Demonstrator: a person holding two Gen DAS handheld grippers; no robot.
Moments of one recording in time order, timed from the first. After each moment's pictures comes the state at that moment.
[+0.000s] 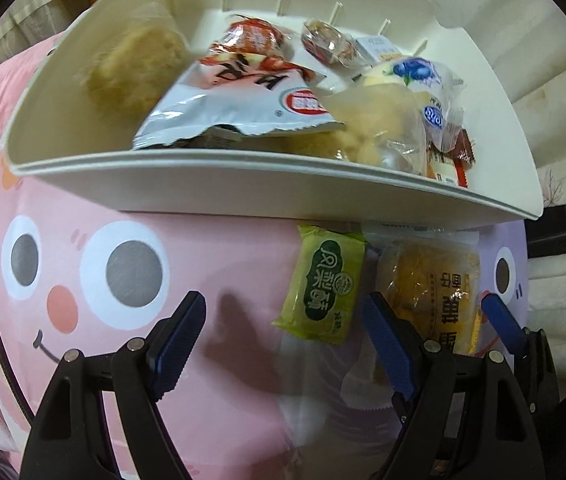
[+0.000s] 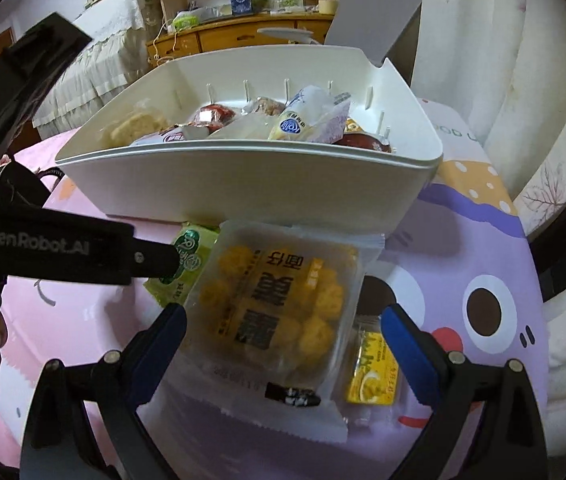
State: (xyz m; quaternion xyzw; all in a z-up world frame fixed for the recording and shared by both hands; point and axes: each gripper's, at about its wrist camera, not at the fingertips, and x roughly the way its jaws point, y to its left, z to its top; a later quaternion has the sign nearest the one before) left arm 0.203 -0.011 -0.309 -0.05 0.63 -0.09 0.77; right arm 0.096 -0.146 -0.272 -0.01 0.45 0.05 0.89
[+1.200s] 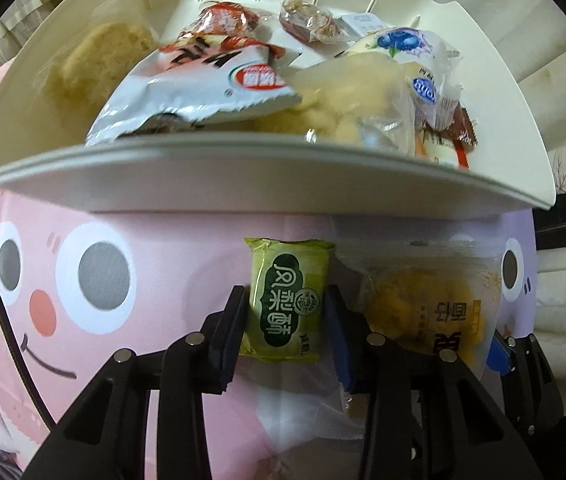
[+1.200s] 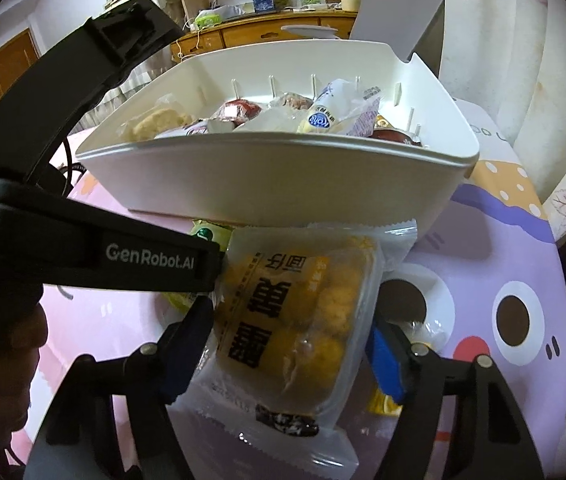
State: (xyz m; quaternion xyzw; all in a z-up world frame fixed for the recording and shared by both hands) left arm 0.206 -0.042 -0.326 -0.04 0.64 -0.08 0.76; right arm 0.094 -0.140 -0.273 0.00 0.47 0.11 0.88
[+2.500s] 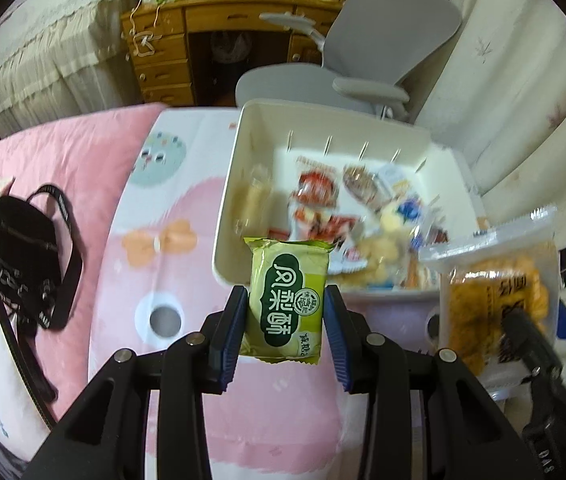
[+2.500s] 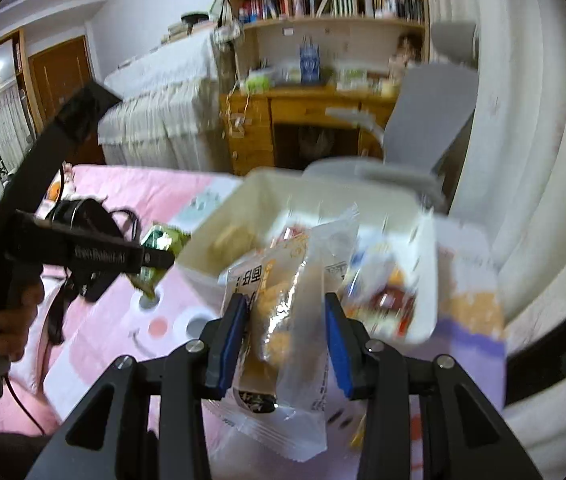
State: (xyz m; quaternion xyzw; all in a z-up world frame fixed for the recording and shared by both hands) left arm 0.197 0.058 -0.158 -0.03 0.52 -0.05 0.85; right arm 0.087 -0.129 -0.116 -0.03 0.34 0.16 0.93
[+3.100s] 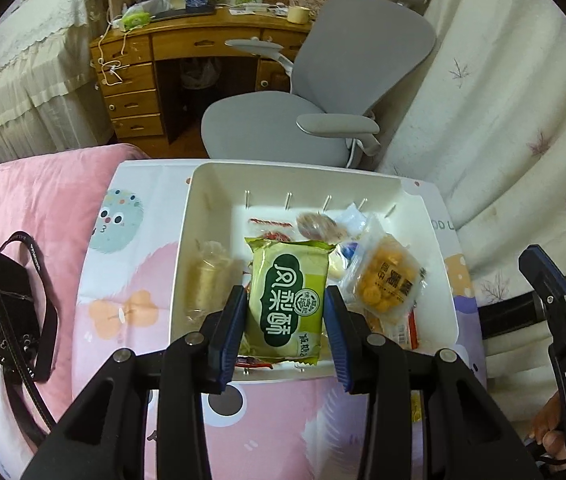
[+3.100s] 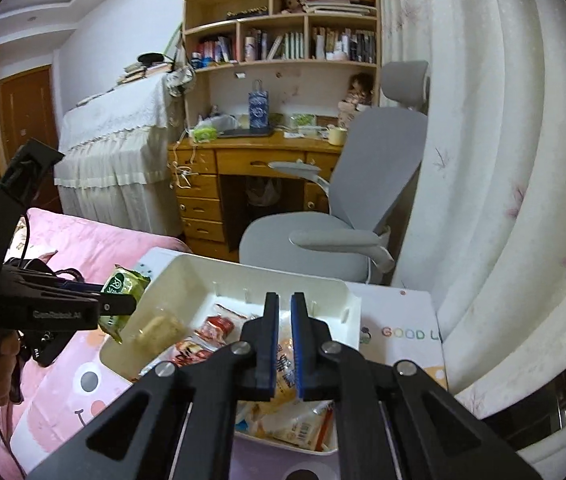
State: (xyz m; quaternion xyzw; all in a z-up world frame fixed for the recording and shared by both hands) left arm 0.258 0.027 -0.139 -0.03 0.49 -0.09 0.86; right arm 0.156 -0.168 -0.084 -0.03 0.29 0.07 0.95
